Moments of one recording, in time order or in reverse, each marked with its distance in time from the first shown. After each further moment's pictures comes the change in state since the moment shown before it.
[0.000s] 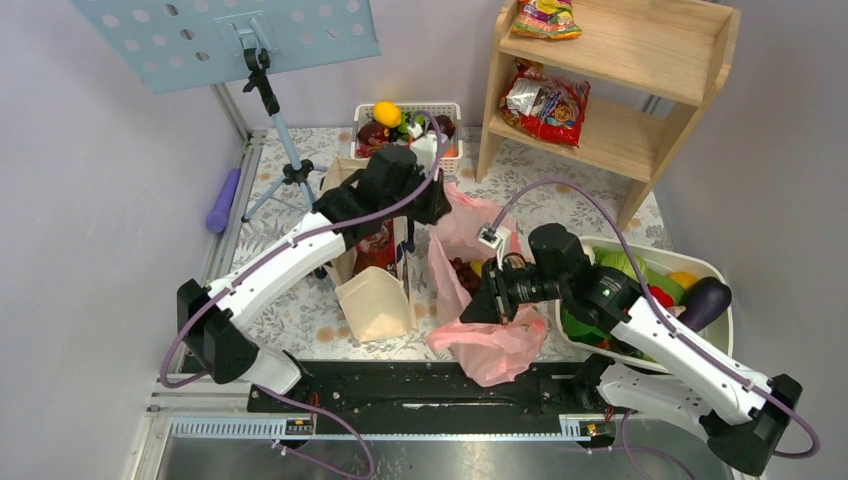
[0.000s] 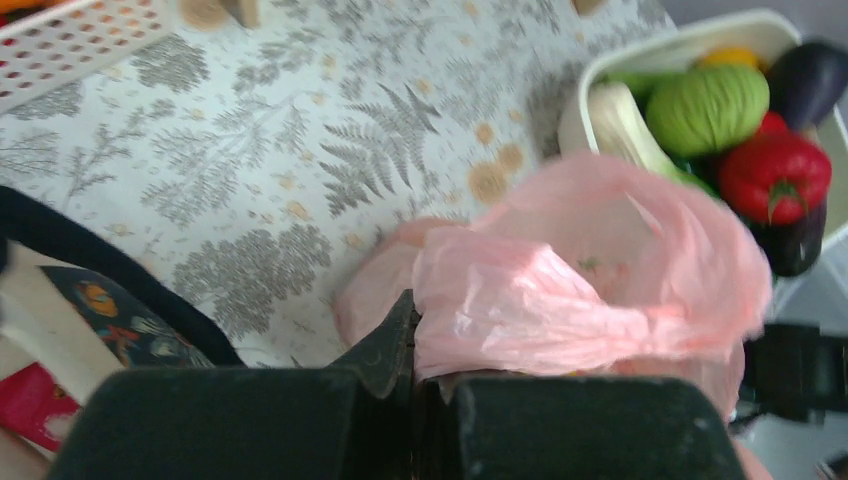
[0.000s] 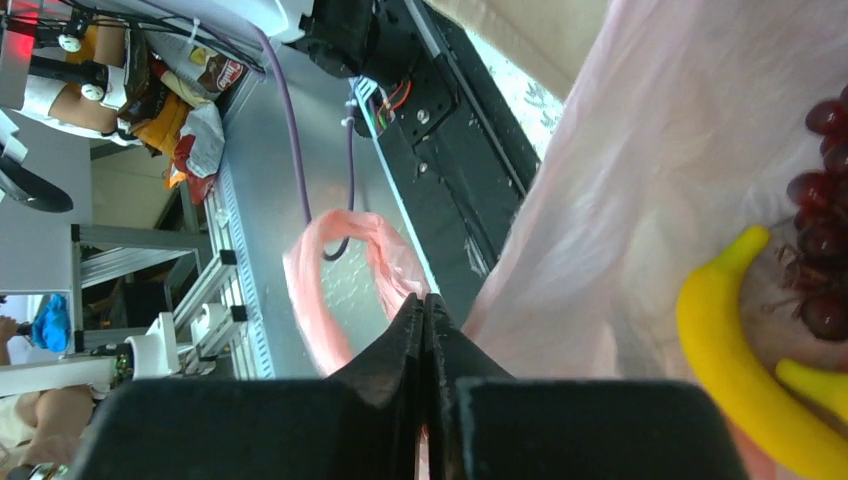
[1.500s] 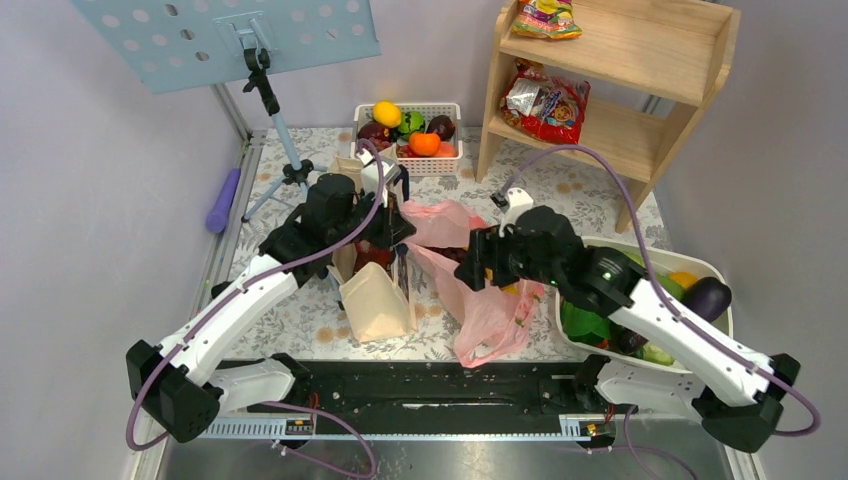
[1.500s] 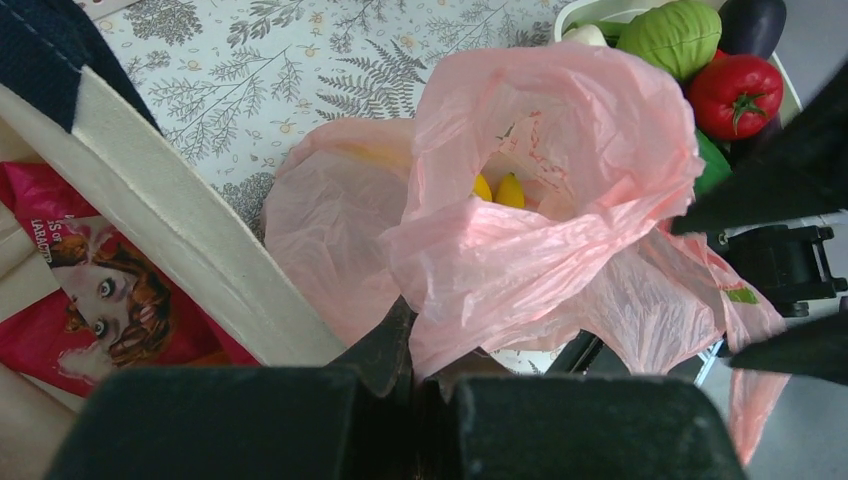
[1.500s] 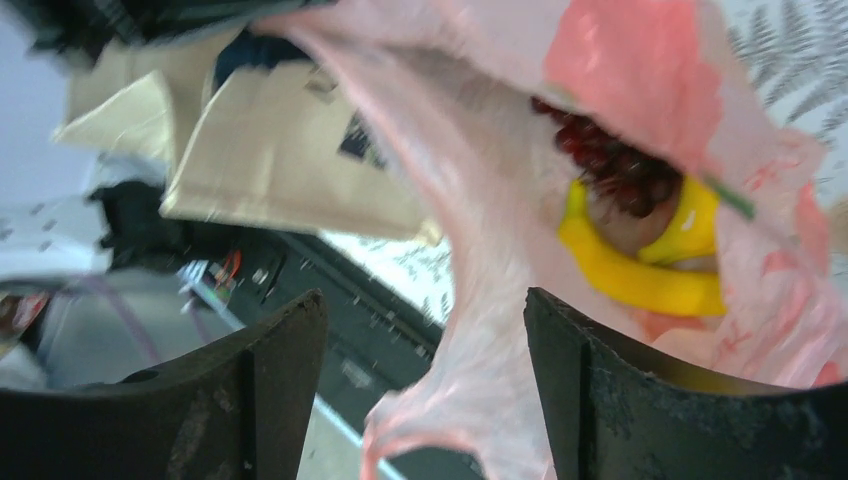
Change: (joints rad) left arm 0.183 -0.320 -0.351 0.114 0.225 0.037; right arm 0.087 0.071 0.257 -0.226 0.607 0.084
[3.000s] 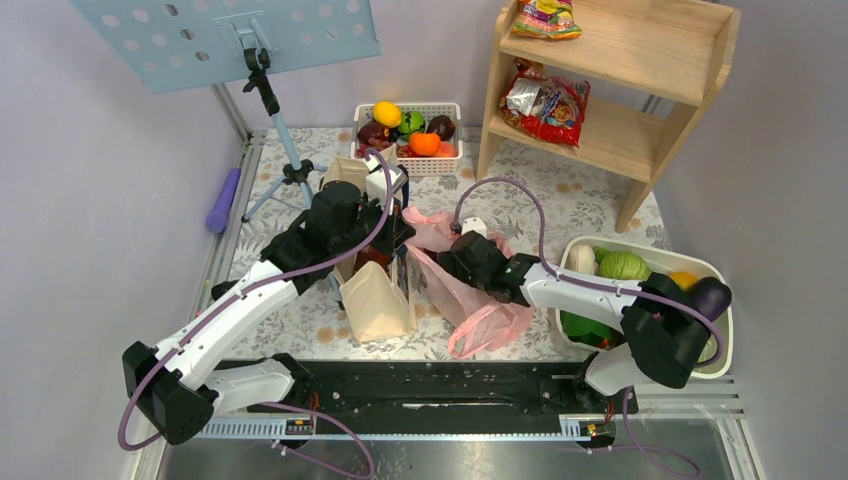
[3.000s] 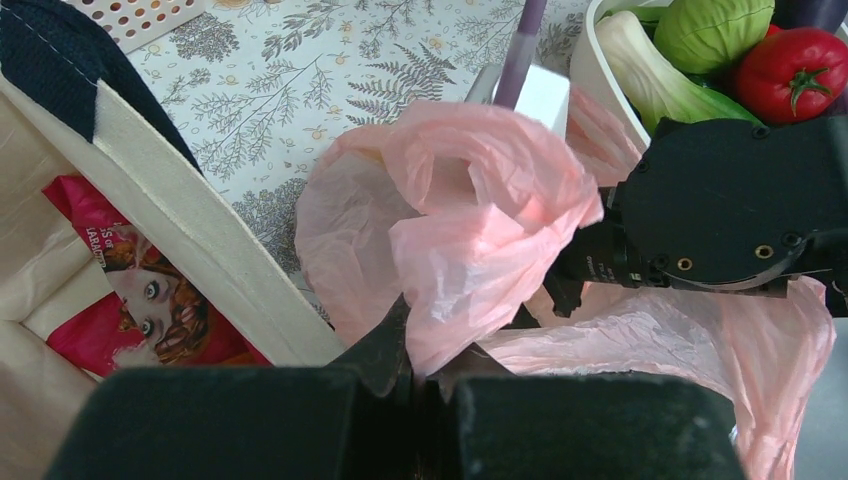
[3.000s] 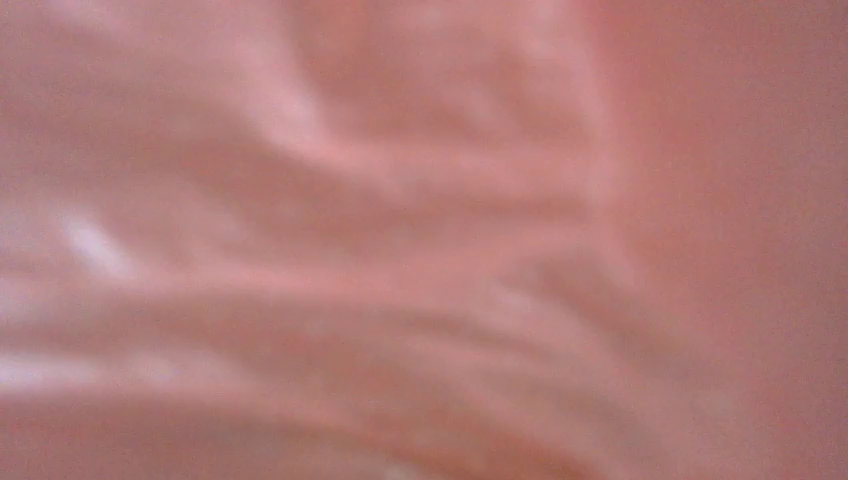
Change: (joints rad) left arm -0.065 -0.024 -0.017 -0.001 -0.121 0.074; right arm -0.006 0.482 -0.291 0.468 0.313 -0.032
